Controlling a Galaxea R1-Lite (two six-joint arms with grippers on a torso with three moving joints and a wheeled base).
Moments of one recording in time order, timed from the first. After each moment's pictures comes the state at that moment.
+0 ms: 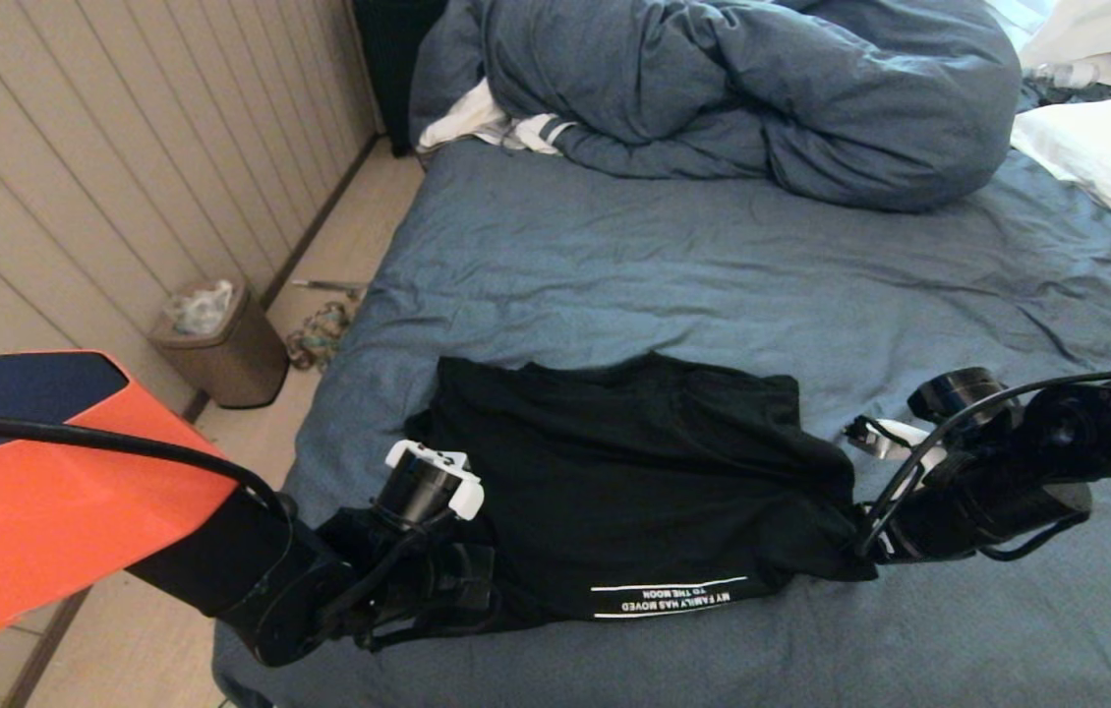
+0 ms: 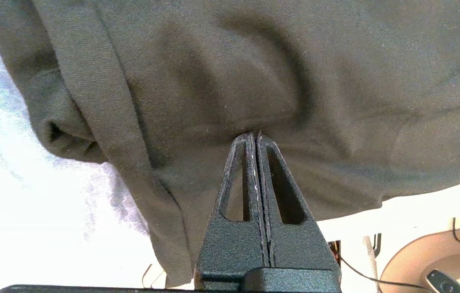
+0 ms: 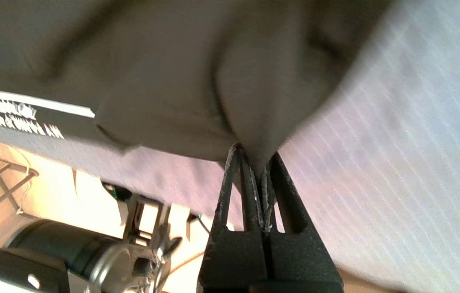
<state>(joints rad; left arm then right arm) -0.69 2.04 -0.79 -0.44 0.14 -0.40 -0.02 1.89 -1.00 0.29 0.27 -0.11</state>
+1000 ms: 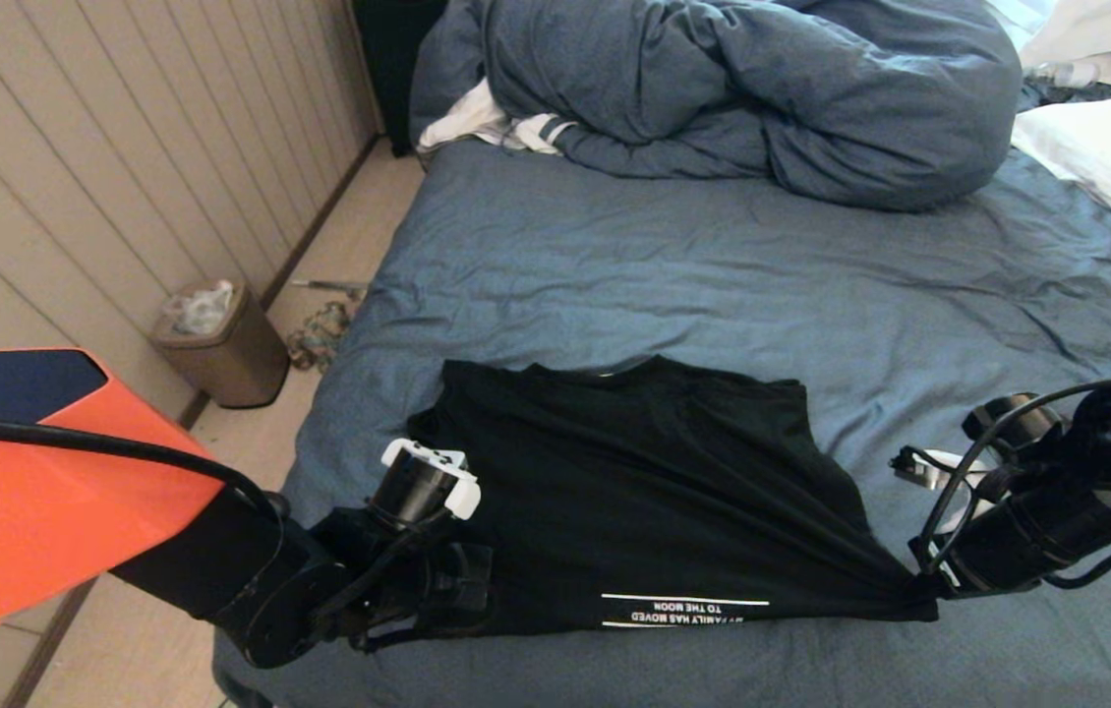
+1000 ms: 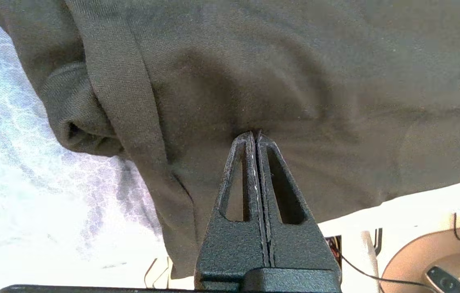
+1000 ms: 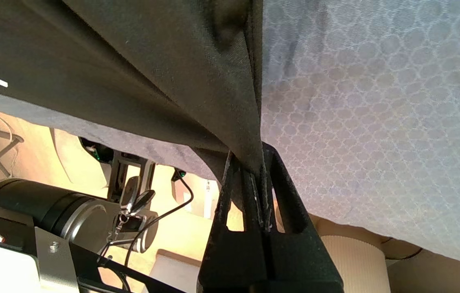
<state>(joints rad) -0.69 2.02 -0.78 -0.44 0.14 -0.39 -0.15 1.91 -1.00 0.43 0.26 -0.27</state>
